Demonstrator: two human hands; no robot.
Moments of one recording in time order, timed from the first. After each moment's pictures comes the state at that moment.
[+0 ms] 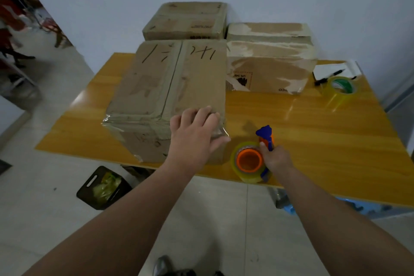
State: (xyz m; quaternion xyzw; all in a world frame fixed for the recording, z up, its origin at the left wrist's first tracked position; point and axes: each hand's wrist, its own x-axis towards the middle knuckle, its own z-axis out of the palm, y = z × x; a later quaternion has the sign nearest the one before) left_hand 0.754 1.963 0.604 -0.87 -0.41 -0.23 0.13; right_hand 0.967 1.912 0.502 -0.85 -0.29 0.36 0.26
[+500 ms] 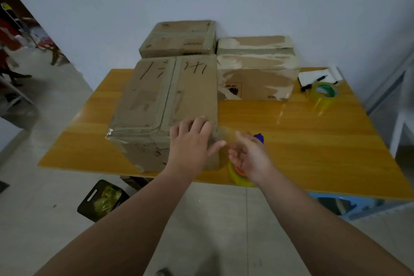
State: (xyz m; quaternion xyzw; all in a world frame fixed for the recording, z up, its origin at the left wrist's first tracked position) left_hand 0.758 1.949 0.630 -0.88 -0.45 -0.13 0.10; right_hand 0.912 1.905 0.574 -0.51 -0.03 0.61 0.61
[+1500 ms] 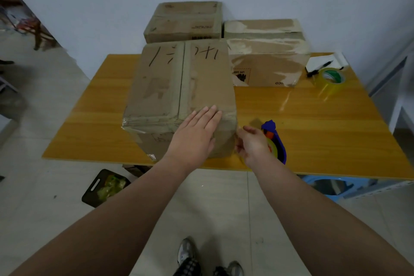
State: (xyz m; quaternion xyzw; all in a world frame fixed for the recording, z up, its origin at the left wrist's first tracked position) left_hand 0.706 1.972 0.627 -0.93 -0.35 -0.07 0.02; right_hand 0.858 1.933 0.575 -0.65 0.01 0.49 0.58
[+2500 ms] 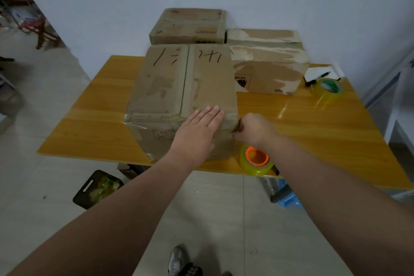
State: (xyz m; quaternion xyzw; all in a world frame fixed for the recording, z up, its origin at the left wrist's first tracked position) left_hand 0.709 1.970 0.622 -0.93 -0.36 -0.08 0.01; right_hand 0.891 1.943 0.616 -0.77 -0.59 0.23 0.09
